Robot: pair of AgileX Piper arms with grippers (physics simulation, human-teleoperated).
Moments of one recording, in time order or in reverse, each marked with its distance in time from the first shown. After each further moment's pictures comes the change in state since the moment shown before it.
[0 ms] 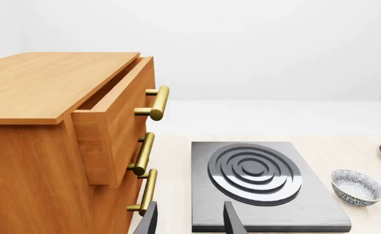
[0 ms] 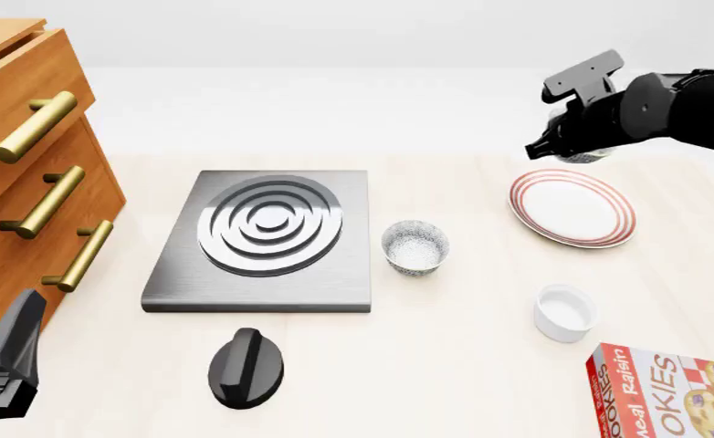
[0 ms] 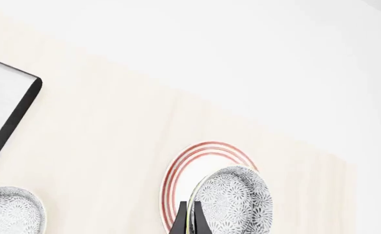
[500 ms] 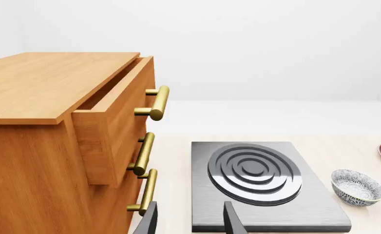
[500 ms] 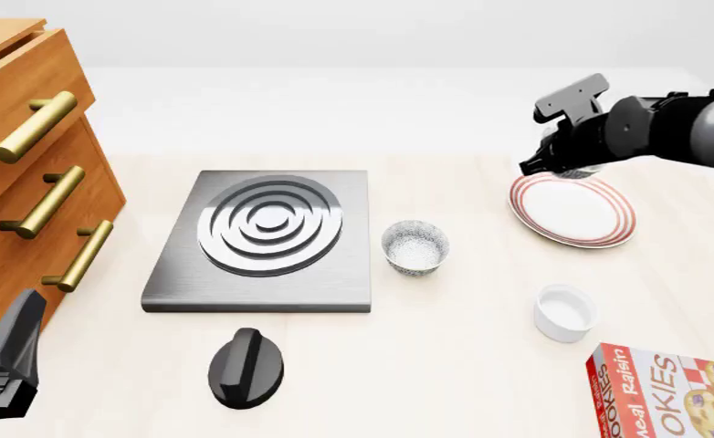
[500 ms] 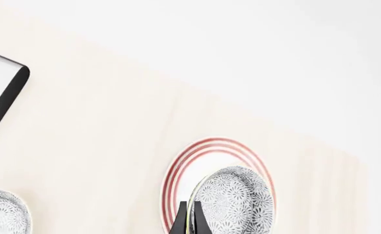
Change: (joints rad) left arm 0.000 0.000 0.000 0.000 0.000; right arm -0.008 0.076 0.012 -0.055 -0.011
